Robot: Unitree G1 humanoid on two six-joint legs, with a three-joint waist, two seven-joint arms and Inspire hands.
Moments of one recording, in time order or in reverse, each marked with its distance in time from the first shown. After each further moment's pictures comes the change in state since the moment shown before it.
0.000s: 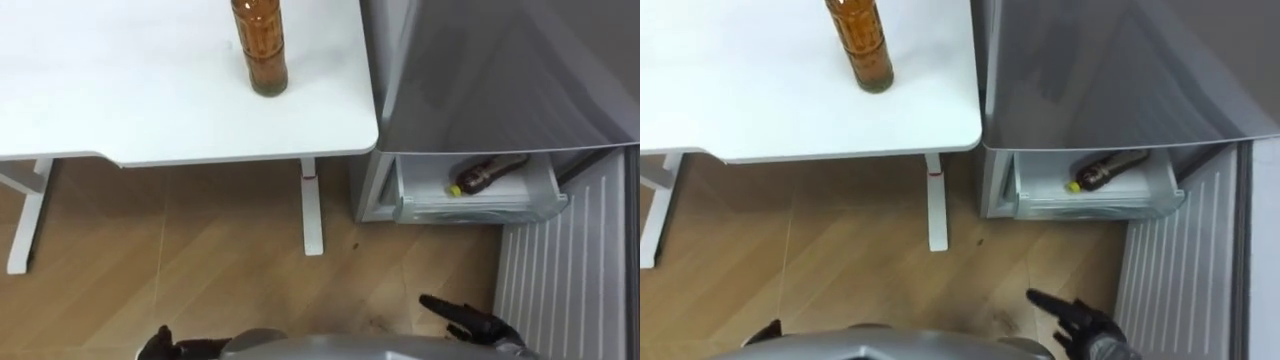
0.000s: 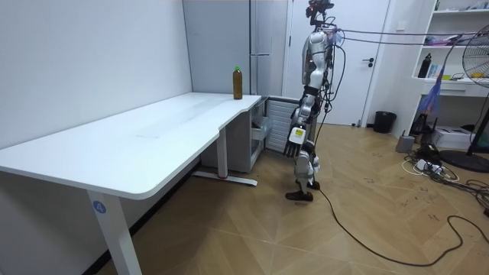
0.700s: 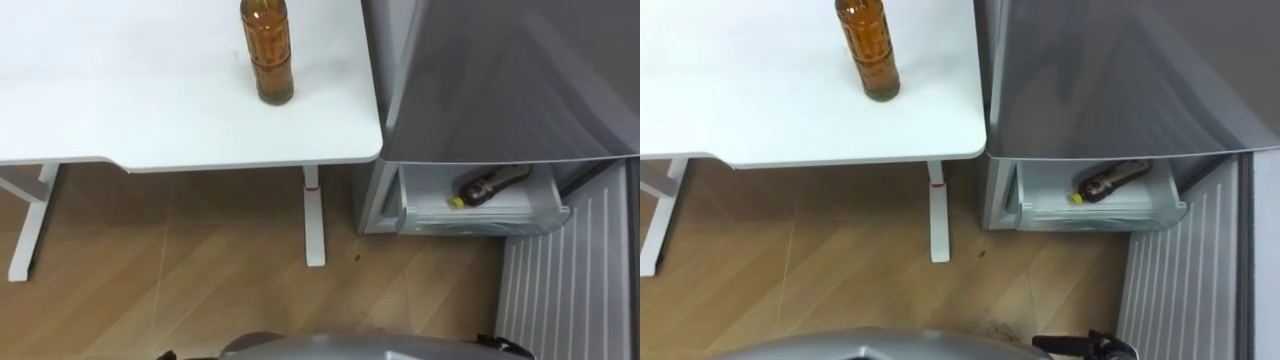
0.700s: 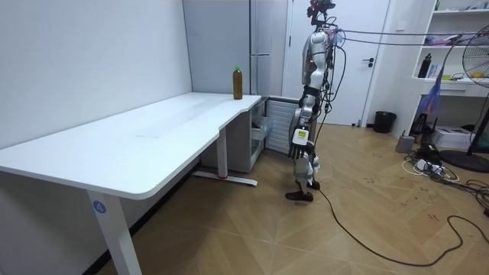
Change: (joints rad) left arm -0.007 0.007 0.014 0.028 0.199 0.096 -0.050; right arm -0.025 -0.005 -0.022 0.040 -0.431 0.010 -0.056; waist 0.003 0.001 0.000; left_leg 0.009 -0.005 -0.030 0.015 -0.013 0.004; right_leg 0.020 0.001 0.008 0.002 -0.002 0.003
